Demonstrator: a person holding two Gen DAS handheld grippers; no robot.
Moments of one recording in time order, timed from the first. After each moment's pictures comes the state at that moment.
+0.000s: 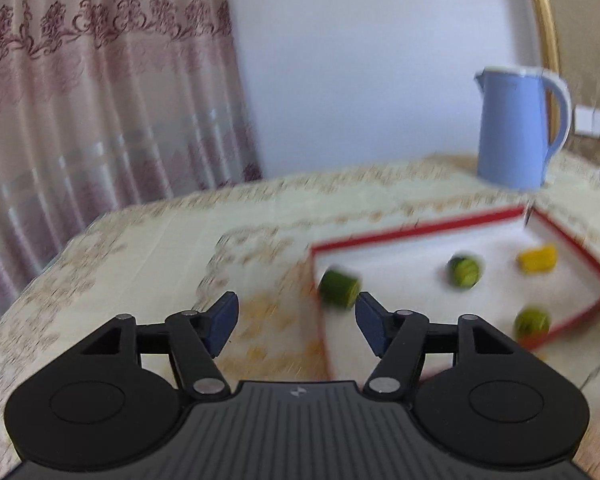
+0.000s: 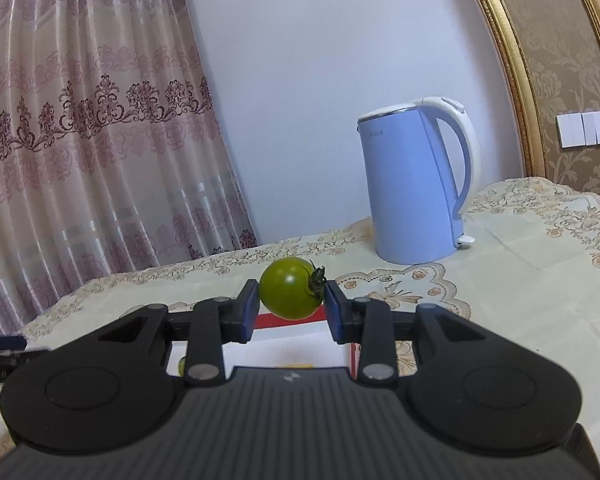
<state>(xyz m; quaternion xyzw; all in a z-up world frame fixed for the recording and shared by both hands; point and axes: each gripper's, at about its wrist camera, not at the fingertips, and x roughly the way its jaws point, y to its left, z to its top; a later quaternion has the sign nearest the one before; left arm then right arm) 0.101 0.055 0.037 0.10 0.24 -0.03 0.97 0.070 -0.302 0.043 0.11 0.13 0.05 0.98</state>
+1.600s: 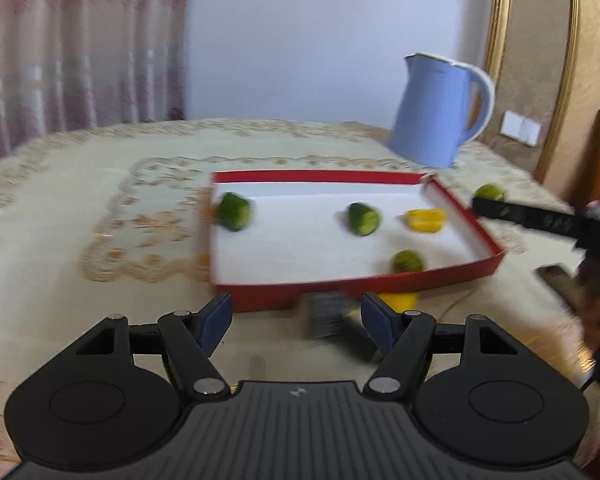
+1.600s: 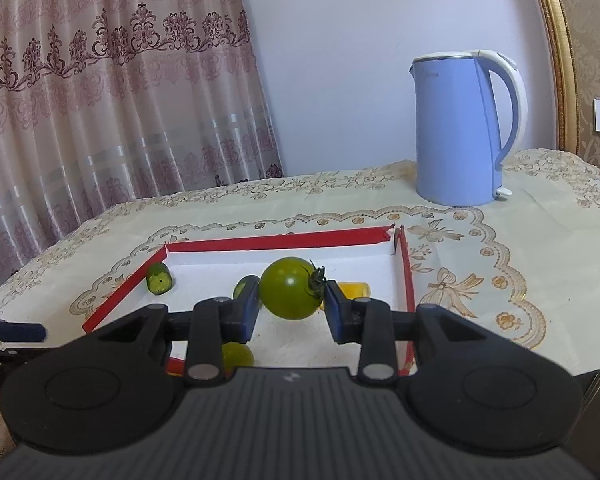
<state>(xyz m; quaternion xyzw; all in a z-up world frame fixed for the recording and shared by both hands) 0.056 0.045 0.030 -0.01 0.31 -0.17 0.94 0.060 -0.256 0.023 0.07 0.22 0.10 0.97</state>
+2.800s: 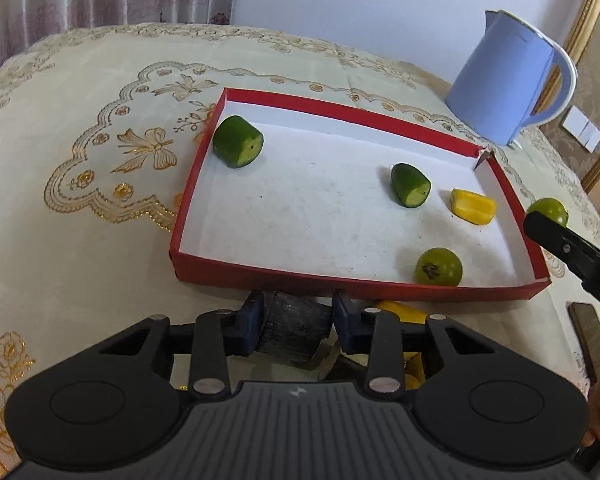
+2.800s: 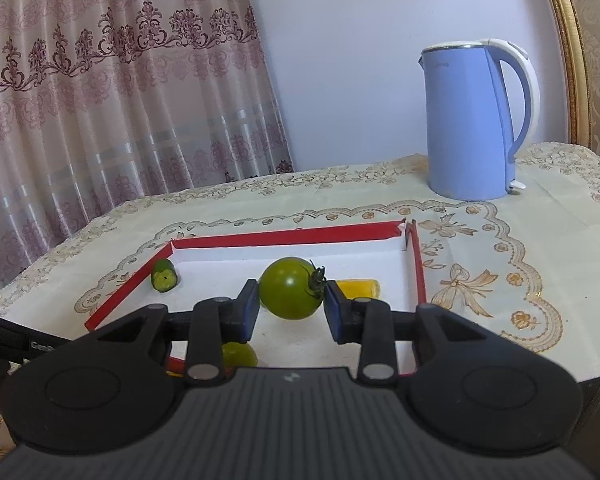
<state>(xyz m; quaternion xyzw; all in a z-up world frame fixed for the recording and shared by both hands) 0.120 0.017 0.003 -0.07 0.44 -0.09 0.89 0.074 -0.259 0.014 0.07 0.23 0.12 0.96</state>
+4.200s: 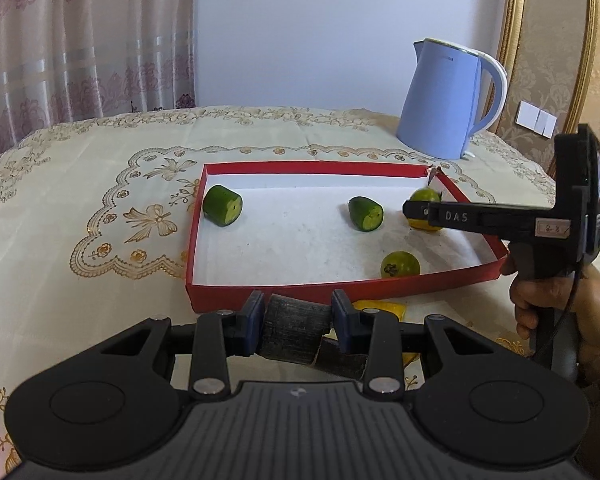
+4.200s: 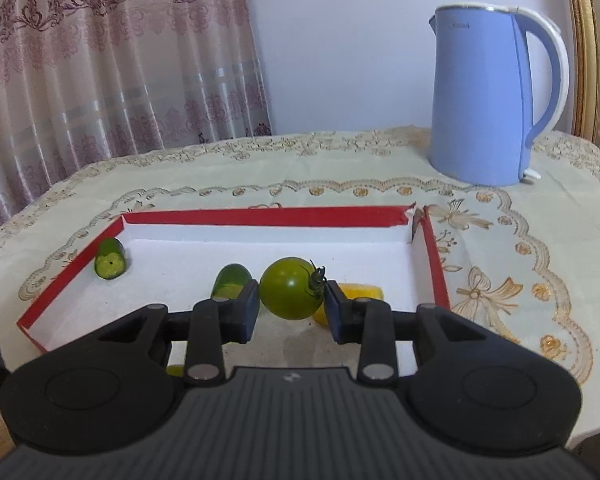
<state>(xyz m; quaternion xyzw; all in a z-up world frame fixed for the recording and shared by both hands) 0.063 0.021 0.030 0.00 0.33 -0.13 0.93 0.145 -0.240 -0.012 0.04 0.29 0.08 0.95</state>
